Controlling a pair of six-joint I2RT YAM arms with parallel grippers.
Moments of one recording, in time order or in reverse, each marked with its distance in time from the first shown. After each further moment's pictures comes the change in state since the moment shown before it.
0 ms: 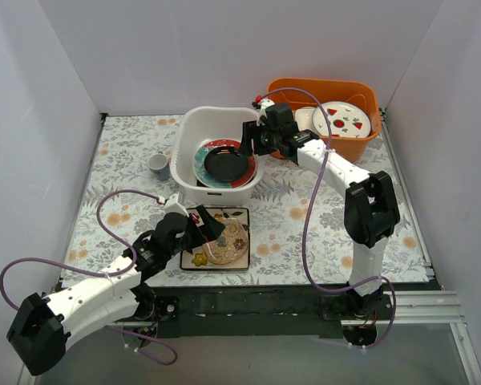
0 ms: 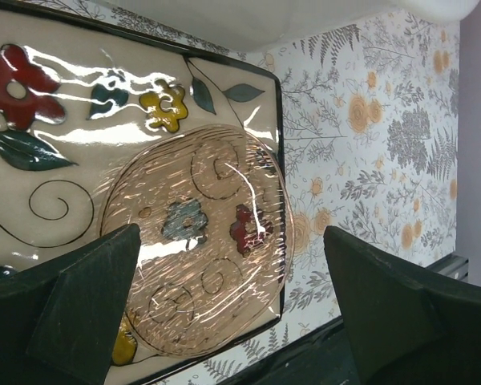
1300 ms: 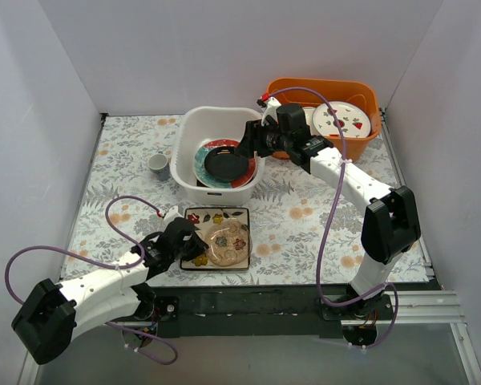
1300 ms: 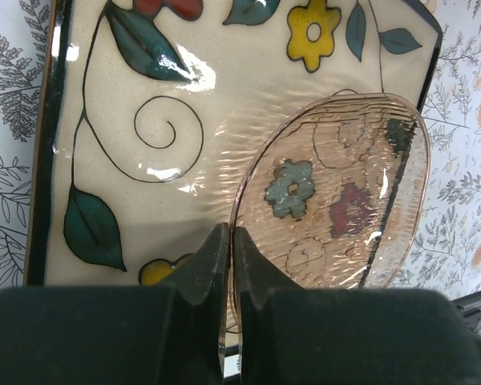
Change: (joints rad) left arm 0.000 0.117 -0.031 -0.143 -0.019 -0.153; right arm 0.010 -0.189 -0.142 0.099 -0.159 0.051
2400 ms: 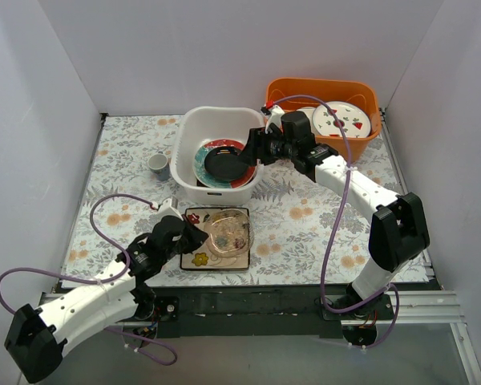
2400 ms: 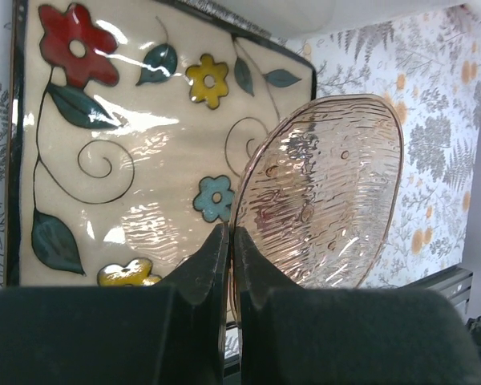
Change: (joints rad) left arm 0.000 -0.202 0.035 -0.035 -0.018 0.083; right arm 0.000 -0.077 -0.123 0.044 -0.037 0.037
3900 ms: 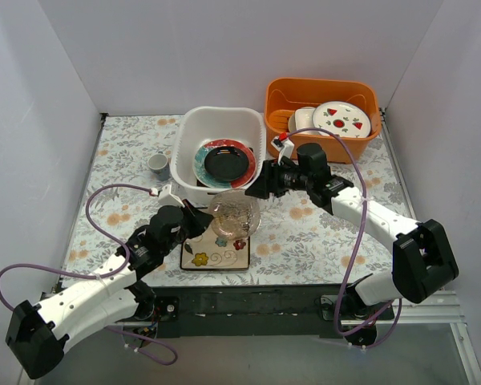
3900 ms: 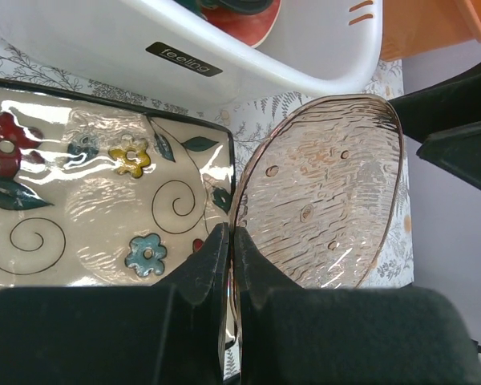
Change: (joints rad) left arm 0.000 0.045 0.109 0.115 -0.041 0.048; right arm 0.000 -0.254 -0.412 0.155 -0.180 0.103
